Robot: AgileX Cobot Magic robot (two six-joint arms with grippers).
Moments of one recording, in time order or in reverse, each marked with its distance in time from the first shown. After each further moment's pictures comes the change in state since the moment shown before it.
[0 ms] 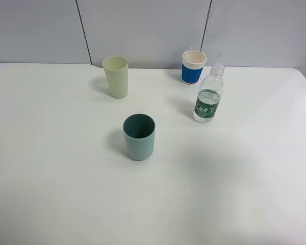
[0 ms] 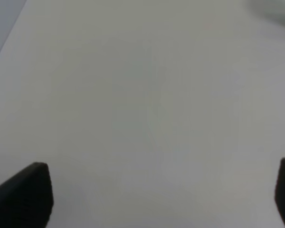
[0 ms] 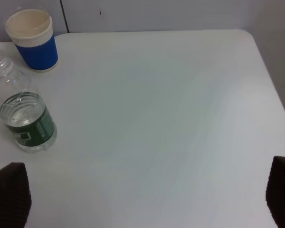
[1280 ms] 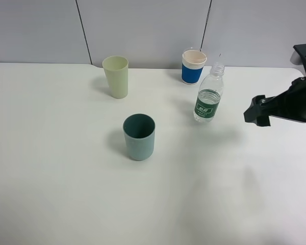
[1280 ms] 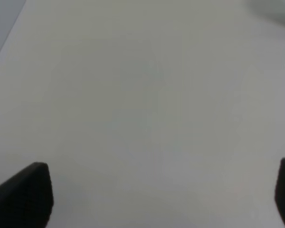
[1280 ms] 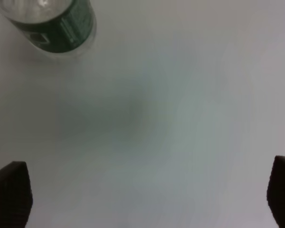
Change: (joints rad) left arm 0.000 0.000 0.000 0.000 0.000 0.000; right arm 0.263 0.773 -0.001 -0.089 -0.338 0.099
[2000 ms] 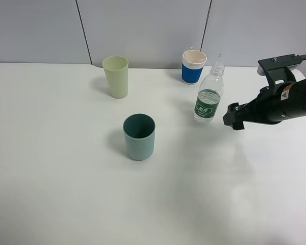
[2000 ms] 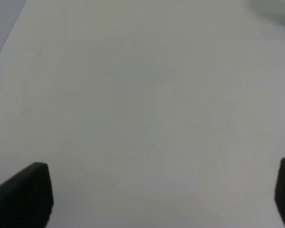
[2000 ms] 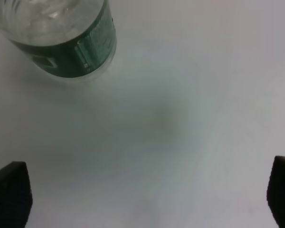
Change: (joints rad) left arm 0.000 0.000 0.000 0.000 0.000 0.000; right arm 0.034 0.260 0.000 -0.069 -0.257 0.019
